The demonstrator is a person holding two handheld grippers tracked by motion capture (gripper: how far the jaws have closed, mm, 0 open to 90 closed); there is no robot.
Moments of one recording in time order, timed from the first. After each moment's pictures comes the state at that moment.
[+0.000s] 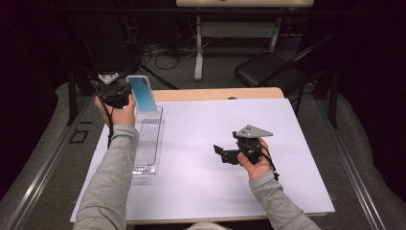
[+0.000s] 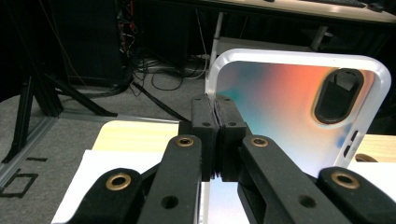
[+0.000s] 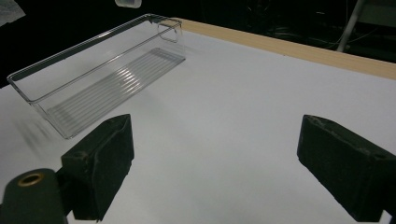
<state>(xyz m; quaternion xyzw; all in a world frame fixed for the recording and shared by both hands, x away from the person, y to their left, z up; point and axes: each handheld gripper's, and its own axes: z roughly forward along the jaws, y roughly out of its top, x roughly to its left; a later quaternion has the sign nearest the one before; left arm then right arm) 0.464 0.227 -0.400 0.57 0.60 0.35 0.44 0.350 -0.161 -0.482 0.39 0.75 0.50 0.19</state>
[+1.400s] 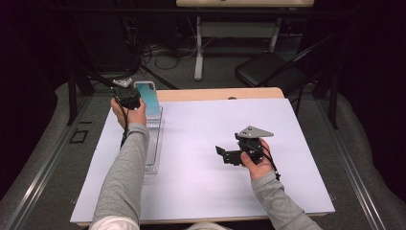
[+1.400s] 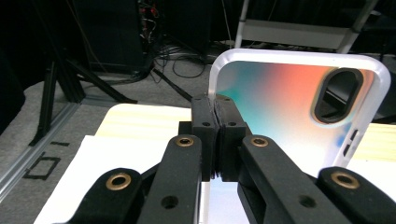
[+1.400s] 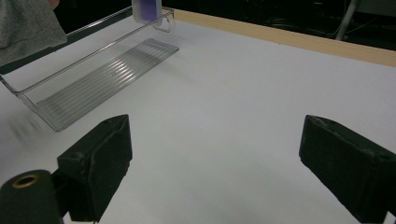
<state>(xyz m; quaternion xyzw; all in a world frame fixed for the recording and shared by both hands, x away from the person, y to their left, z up) 0.508 0.213 -0.453 0.56 0.63 0.37 0.38 0.353 -0.166 -0.489 0.40 0.75 0.49 0.19</state>
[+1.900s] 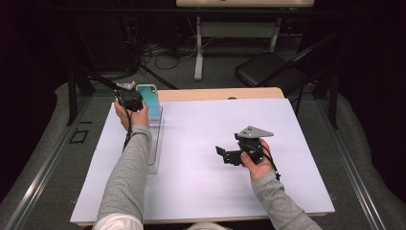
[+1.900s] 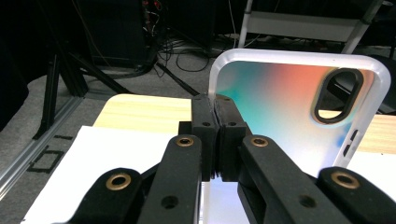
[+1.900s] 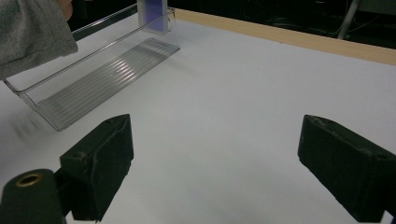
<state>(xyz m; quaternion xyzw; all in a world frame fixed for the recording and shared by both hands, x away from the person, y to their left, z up) 0.514 0.208 -0.469 0.57 0.64 0.37 0.37 0.353 -0.167 -0.490 0.40 0.75 0.49 0.18</state>
